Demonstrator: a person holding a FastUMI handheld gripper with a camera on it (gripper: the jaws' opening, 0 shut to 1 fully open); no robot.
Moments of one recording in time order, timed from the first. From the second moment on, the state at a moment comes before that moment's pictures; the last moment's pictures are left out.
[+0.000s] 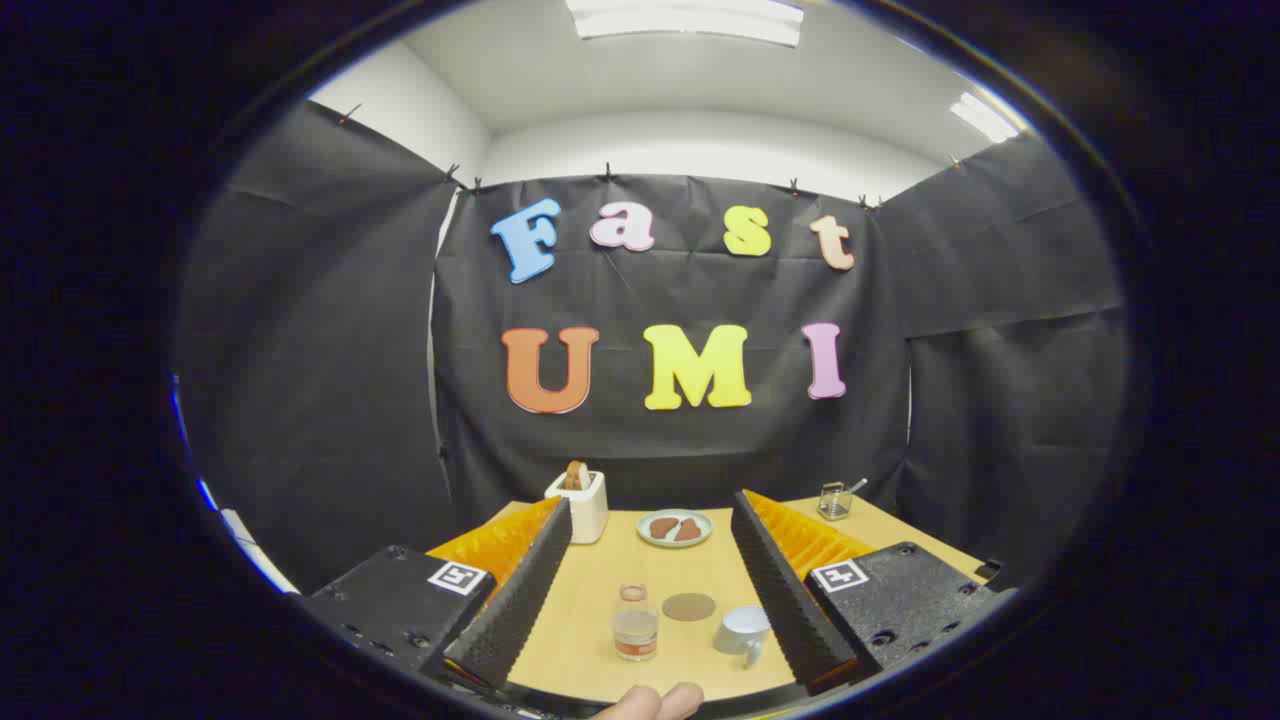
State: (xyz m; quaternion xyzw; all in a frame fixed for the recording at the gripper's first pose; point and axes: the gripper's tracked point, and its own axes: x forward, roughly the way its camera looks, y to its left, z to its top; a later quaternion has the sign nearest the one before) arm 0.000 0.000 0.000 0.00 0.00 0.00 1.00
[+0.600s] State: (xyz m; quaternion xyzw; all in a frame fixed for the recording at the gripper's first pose) arm 0.007 -0.019 -0.015 0.00 0.00 -0.02 1.00
